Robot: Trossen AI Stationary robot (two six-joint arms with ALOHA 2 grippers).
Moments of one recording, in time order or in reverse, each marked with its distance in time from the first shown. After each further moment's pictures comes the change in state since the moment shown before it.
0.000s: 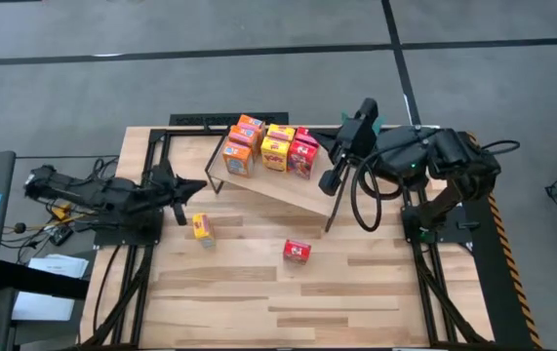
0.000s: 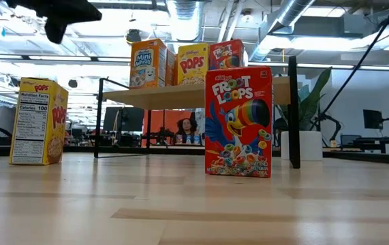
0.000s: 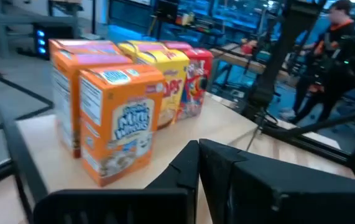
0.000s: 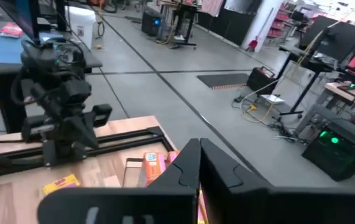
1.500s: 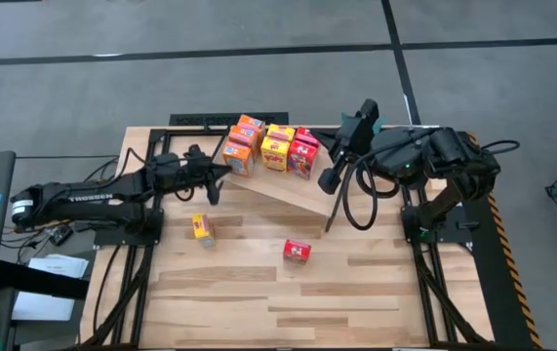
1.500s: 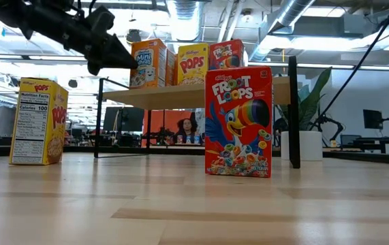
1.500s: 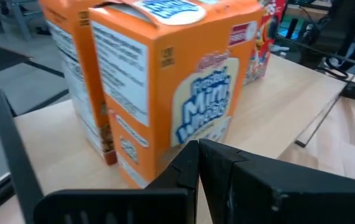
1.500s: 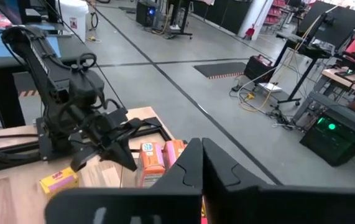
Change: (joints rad) left arm 0.578 0.381 -0.034 0.255 0.523 0.151; right arm -0.014 0.001 -0.001 -0.060 0.005 0.067
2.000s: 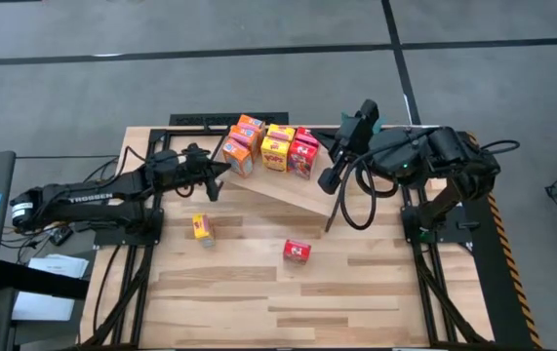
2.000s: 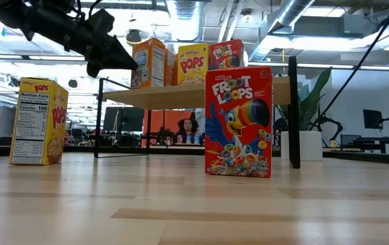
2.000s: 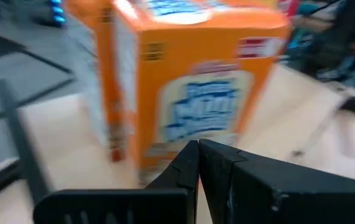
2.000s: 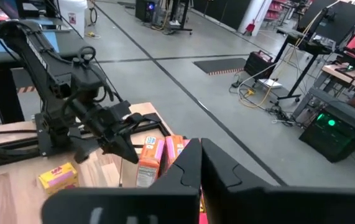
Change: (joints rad) left arm 0.042 -0.006 0.000 0.001 0.042 -0.057; right arm -0.006 0.000 0.000 -0.025 -0.006 0.016
